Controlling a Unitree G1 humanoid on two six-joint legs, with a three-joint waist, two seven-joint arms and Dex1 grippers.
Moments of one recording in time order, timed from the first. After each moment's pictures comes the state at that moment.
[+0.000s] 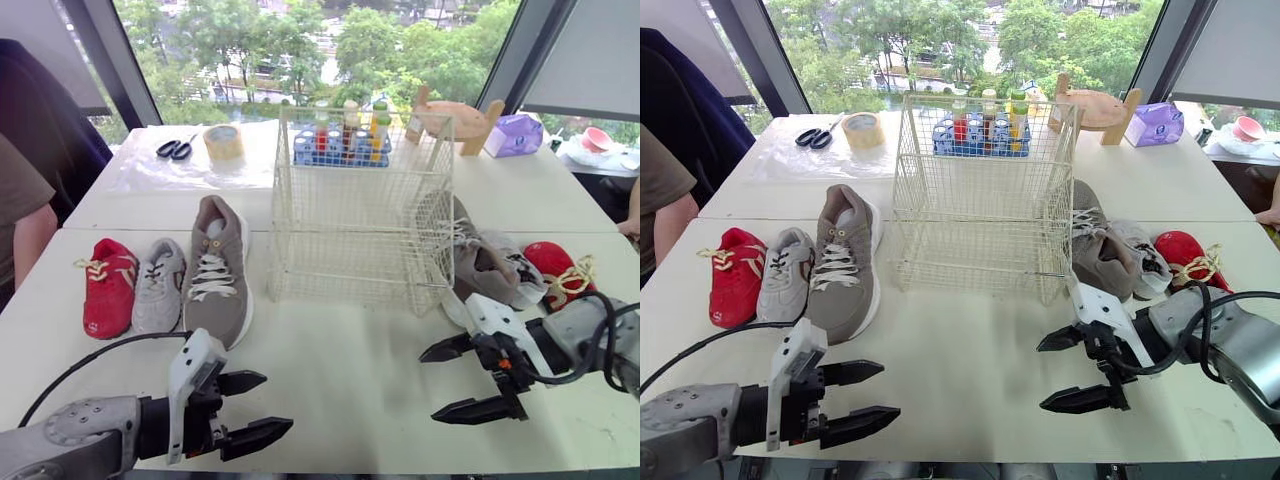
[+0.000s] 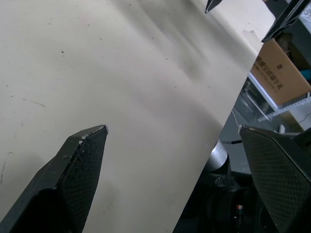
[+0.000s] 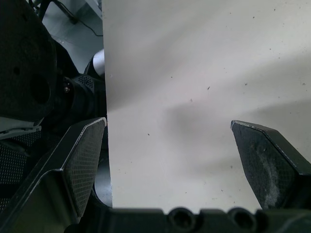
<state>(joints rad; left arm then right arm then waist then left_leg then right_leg) 0.40 0.94 0.23 -0.87 -1.17 0.85 -0.53 -0.08 -1.20 0.00 -0.53 0.69 0.80 1.26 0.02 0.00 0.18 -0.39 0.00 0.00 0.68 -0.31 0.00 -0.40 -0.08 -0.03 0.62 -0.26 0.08</state>
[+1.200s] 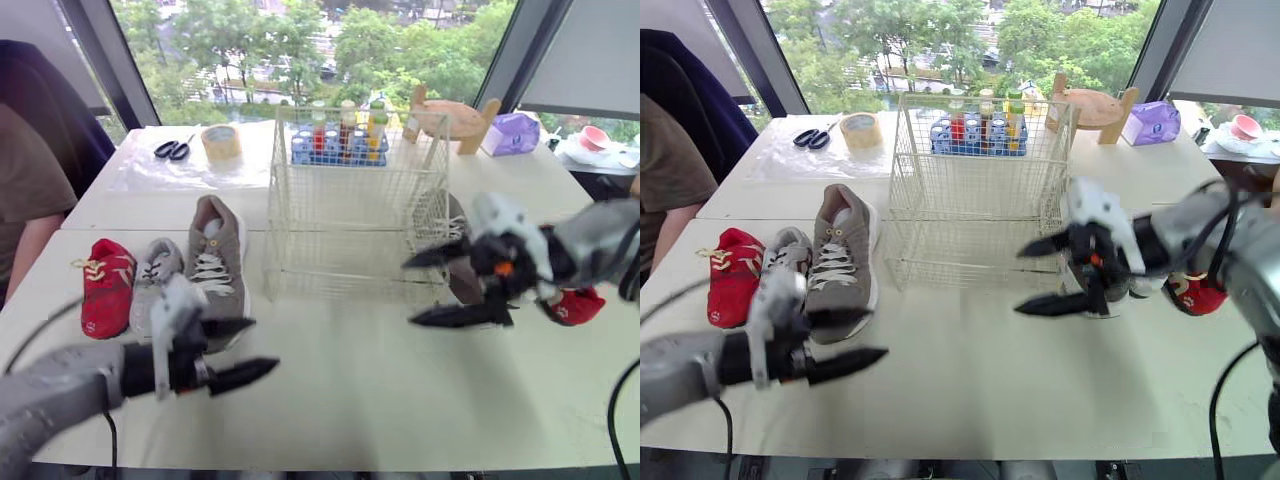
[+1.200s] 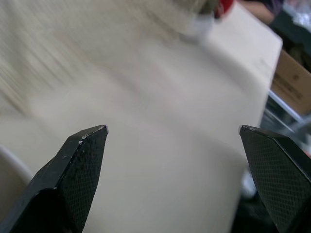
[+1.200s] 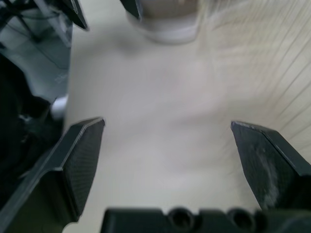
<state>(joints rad) 0.10 1.02 0.38 -0.70 -1.29 0.85 -0.59 -0.74 -1.12 0.02 -0.42 0.80 1.02 1.22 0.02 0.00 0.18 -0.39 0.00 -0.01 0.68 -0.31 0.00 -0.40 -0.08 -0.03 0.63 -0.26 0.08</state>
